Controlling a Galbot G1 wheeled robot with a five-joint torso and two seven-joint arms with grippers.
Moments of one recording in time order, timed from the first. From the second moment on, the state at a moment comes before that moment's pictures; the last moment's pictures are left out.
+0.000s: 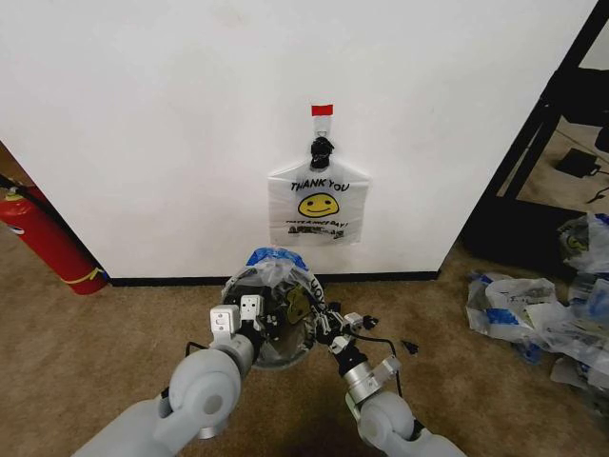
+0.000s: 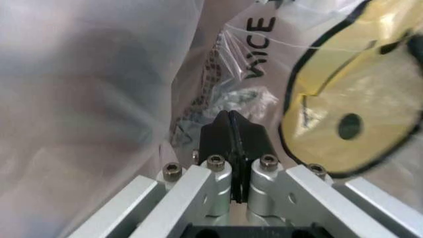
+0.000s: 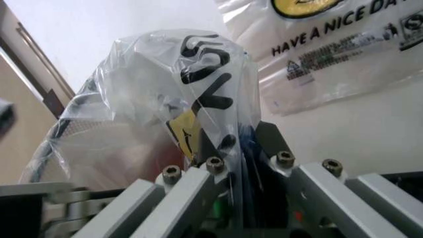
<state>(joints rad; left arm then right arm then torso) 1.02 -0.92 0.14 -2.12 -1.03 0.48 -0.83 -1.15 1.18 -0.13 1.64 0.77 0.44 -0.09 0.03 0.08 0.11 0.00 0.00</state>
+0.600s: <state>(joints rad) 1.01 -0.98 0.15 -1.99 -0.93 0.48 -0.82 -1.17 1.18 -0.13 1.63 0.65 0.53 -0.19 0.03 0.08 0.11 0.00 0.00</state>
